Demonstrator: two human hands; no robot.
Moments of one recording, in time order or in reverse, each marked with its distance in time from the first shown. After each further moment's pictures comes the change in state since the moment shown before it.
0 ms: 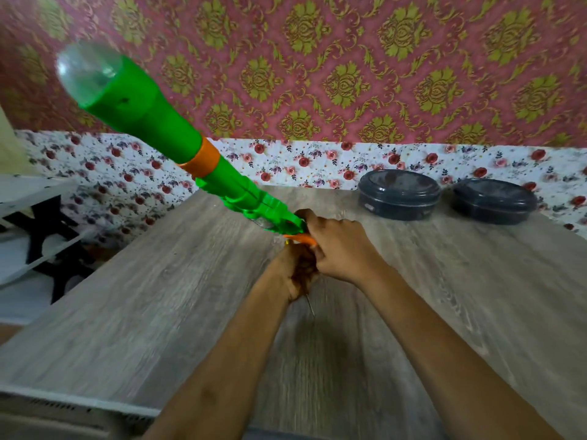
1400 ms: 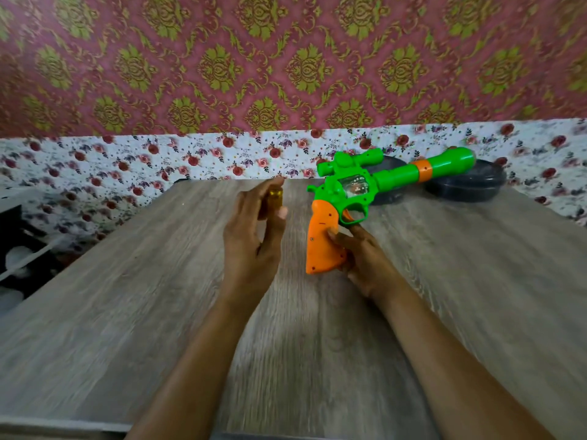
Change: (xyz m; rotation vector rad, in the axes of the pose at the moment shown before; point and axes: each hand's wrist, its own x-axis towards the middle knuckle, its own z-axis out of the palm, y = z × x) left_hand -0.036 -0.006 0.012 0.864 0.102 1.373; right_hand -0.053 0.068 0.051 1.955 0.179 0.635
